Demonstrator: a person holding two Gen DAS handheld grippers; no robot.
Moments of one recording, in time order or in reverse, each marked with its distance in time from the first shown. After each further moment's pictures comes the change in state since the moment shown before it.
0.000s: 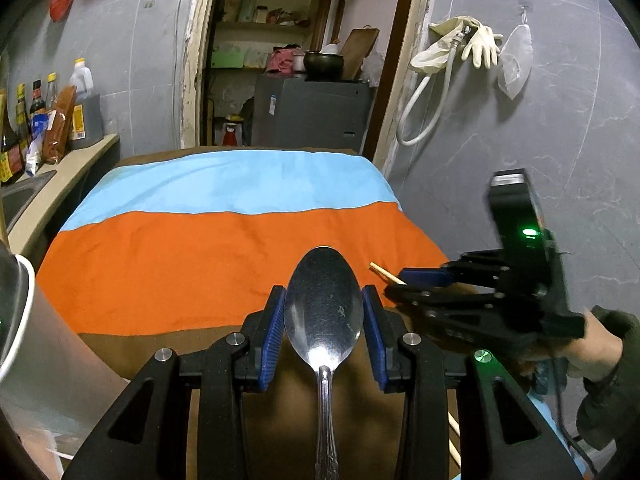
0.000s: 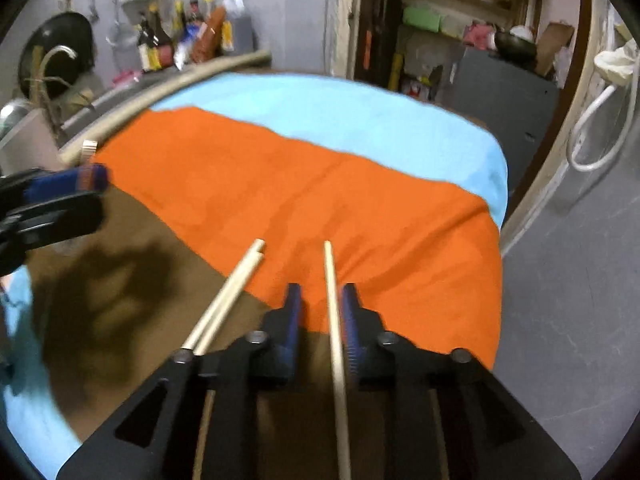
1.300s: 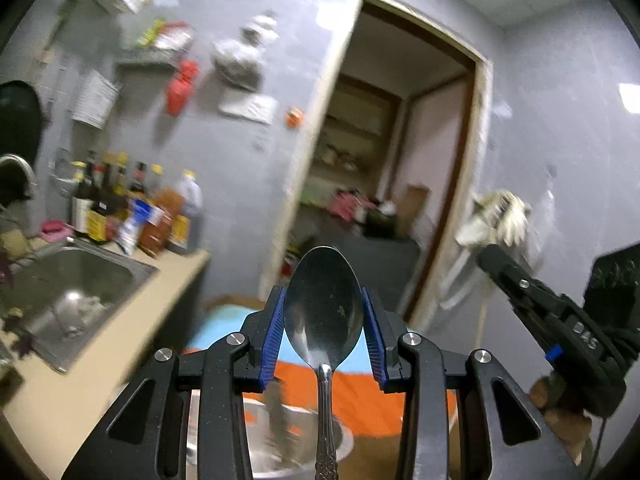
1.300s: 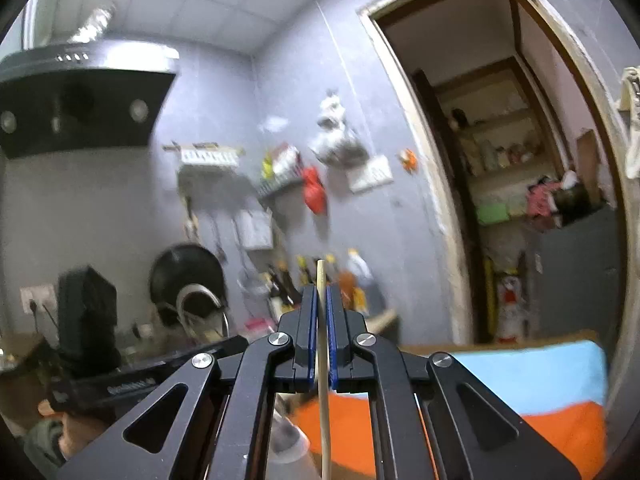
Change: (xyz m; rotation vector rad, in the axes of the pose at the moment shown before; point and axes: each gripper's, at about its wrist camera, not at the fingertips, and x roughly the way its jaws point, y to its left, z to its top) left arm -0.201 0.095 0.042 -0.178 -0.536 0.143; right arm -0.188 0.120 0.085 0.127 -0.970 0.449
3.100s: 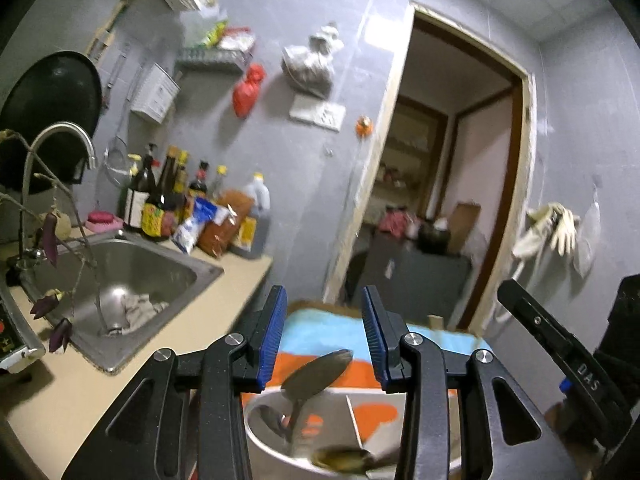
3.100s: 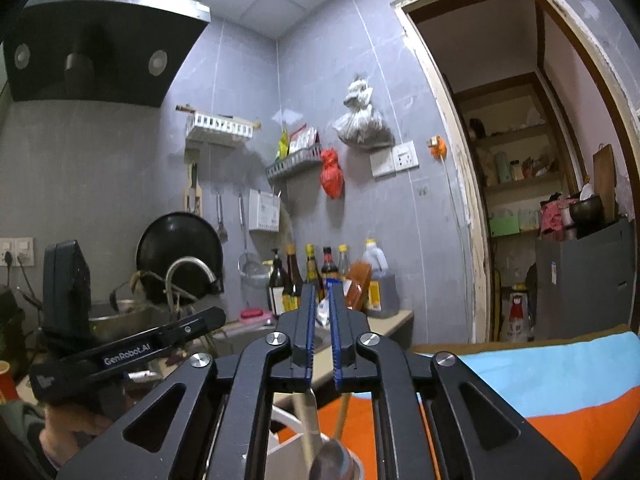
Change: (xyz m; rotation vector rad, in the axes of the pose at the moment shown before) left arm -0.004 0.099 -0.040 -0.021 -0.038 0.120; right arm 0.061 0.033 -0.091 -0.114 0.041 -0.042
